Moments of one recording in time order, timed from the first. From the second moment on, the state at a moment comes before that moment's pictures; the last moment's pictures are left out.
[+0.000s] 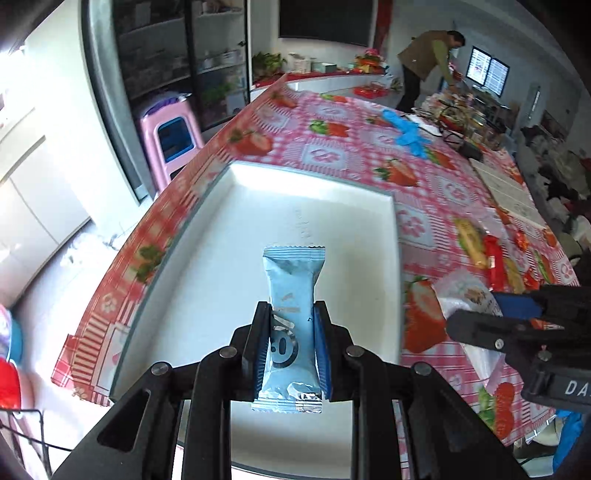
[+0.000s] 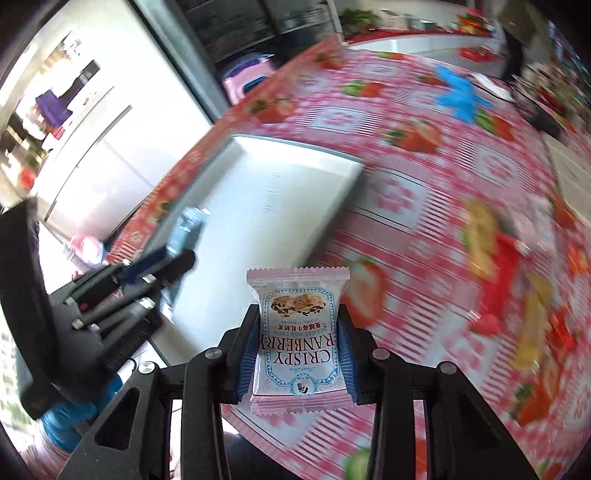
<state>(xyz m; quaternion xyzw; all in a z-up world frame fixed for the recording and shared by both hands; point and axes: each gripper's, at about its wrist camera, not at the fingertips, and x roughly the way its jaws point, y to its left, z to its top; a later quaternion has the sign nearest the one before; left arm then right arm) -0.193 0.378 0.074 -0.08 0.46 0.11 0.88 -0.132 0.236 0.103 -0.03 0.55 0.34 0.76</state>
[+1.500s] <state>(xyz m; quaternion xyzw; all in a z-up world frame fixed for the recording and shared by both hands) -0.041 0.143 0.015 -0.02 0.56 -0.05 0.83 -0.061 -0.028 0.026 -0.07 0.57 0.12 0.81</state>
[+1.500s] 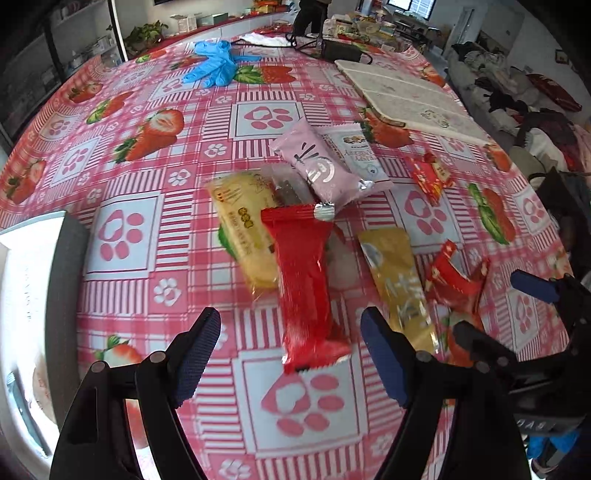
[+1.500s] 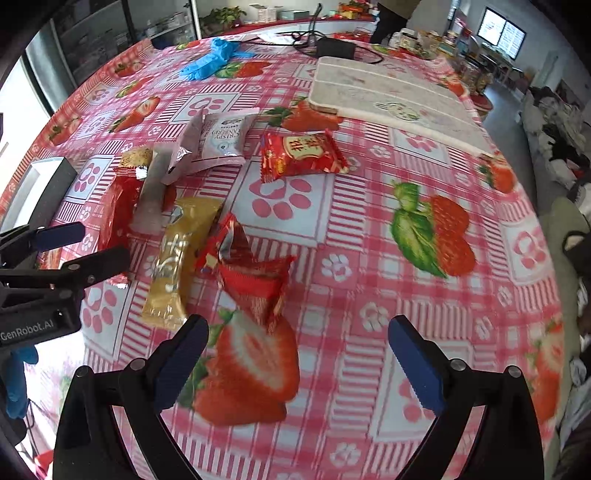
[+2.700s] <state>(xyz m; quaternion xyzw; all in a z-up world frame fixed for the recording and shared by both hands) -0.125 0.175 0.009 0.03 0.51 -0.01 0.86 -0.091 -0.047 0.032 -0.01 0.58 0.06 0.81</state>
